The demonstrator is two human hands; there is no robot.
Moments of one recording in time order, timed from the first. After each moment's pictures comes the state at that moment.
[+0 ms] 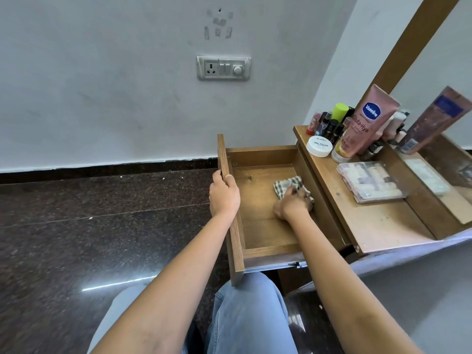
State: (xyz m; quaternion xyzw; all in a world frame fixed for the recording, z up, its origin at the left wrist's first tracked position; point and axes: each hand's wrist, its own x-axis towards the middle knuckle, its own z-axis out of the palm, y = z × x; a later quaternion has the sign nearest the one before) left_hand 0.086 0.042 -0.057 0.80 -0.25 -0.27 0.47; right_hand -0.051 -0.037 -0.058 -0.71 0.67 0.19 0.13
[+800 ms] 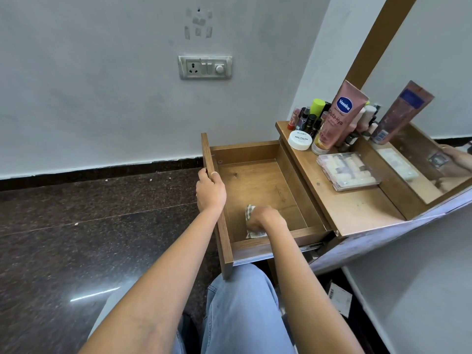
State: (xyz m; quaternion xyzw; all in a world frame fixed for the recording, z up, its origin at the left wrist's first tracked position) left_hand 0.087 0.042 -0.062 0.81 -0.24 -0.27 0.47; right_hand -0.038 0.038 -0.026 -0.74 0.59 0.23 0.23
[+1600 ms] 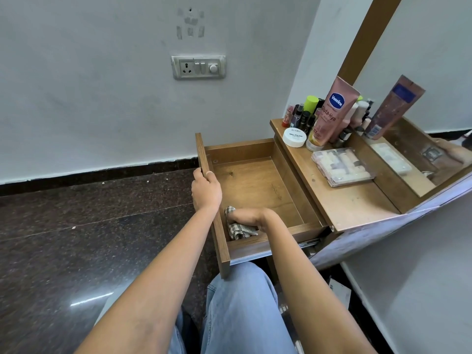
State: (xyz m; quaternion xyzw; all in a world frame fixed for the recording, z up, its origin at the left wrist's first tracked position) left_hand 0.087 0.043 -0.062 0.81 -0.24 -0.26 0.47; right_hand -0.029 0.039 -0.028 -0.65 0.49 0.20 0.55
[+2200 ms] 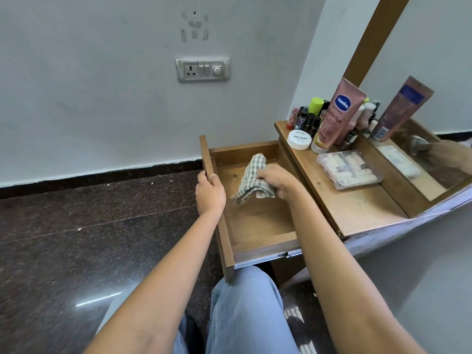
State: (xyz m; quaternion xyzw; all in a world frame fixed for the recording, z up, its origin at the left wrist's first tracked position) left_hand 0.086 0.044 -0.063 0.80 -0.24 -0.27 0.48; right_hand -0.047 -0.041 -0.003 -0.56 0.55 -0.12 0.60
